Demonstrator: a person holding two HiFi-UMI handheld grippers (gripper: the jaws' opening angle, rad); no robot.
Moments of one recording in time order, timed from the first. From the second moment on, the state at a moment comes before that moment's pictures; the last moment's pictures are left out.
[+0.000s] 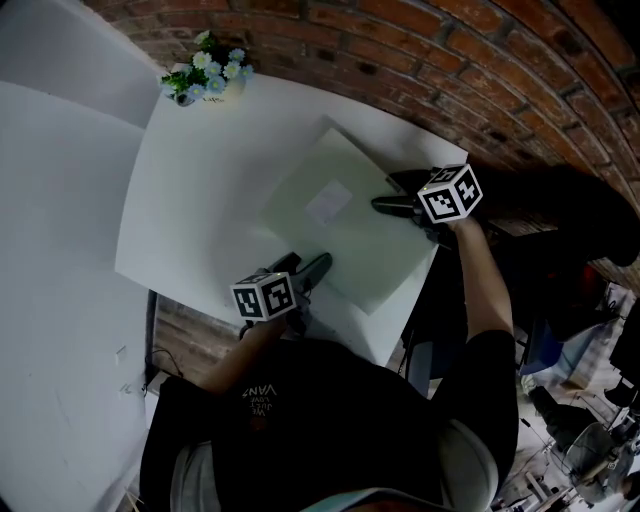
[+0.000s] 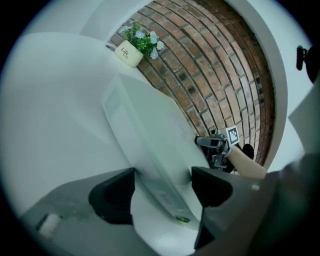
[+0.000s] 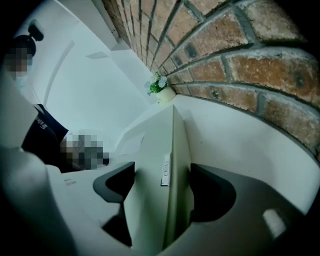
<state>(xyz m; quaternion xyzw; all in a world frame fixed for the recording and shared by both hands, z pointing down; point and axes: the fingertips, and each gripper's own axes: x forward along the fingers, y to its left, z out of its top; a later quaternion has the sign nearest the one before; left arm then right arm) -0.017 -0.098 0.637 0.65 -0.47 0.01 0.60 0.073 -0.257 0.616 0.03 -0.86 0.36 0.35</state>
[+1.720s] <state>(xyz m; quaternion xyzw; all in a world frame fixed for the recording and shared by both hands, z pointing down) -0.043 -0.117 0.549 0.78 -0.43 0.07 0.45 0.120 -0.186 0.517 0.25 -0.90 0.28 0.23</state>
